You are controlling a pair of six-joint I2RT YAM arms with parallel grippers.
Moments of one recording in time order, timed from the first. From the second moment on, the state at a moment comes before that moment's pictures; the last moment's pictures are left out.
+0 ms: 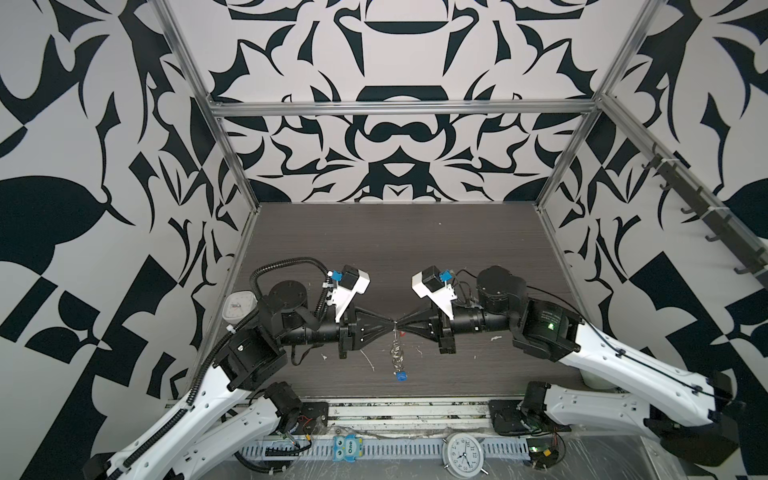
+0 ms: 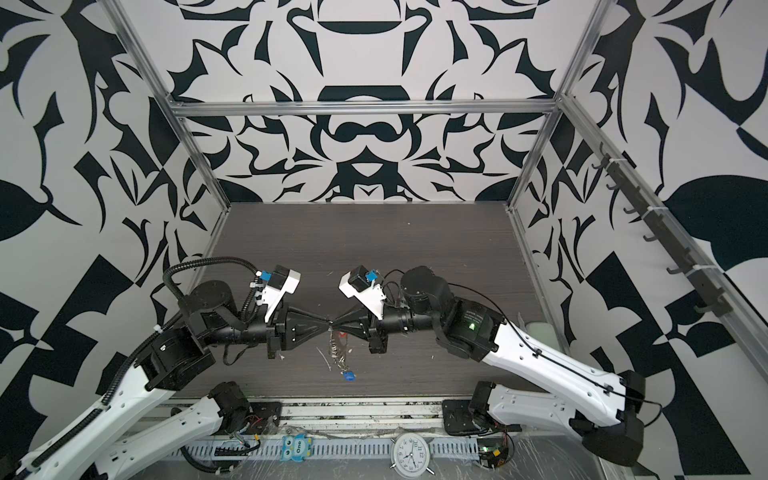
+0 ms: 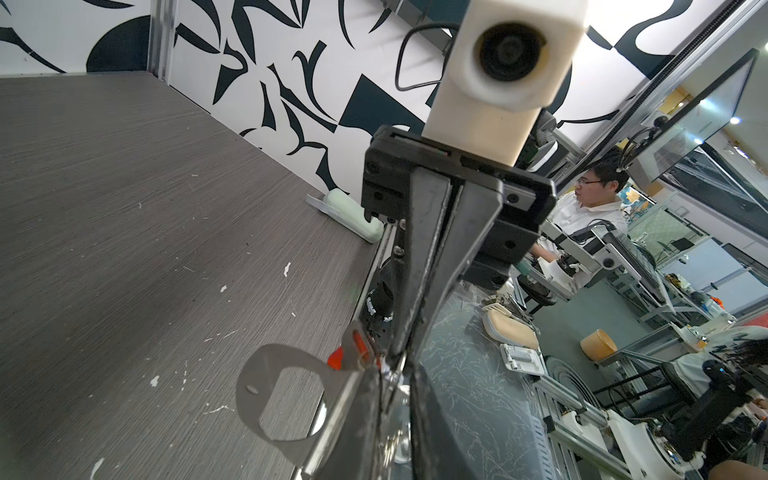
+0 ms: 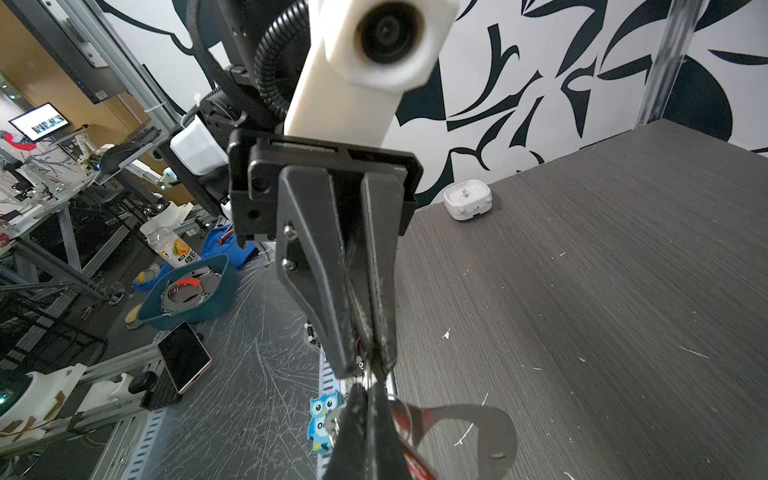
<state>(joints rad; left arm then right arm) -0.81 0.68 0.86 -0.36 0.70 -0.43 1.03 1.02 1.07 -0.34 -0.53 0.20</state>
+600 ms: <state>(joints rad) -0.81 0.65 0.85 -0.33 0.71 -0.42 1.03 1.02 1.08 -0.32 -0.53 0.23</state>
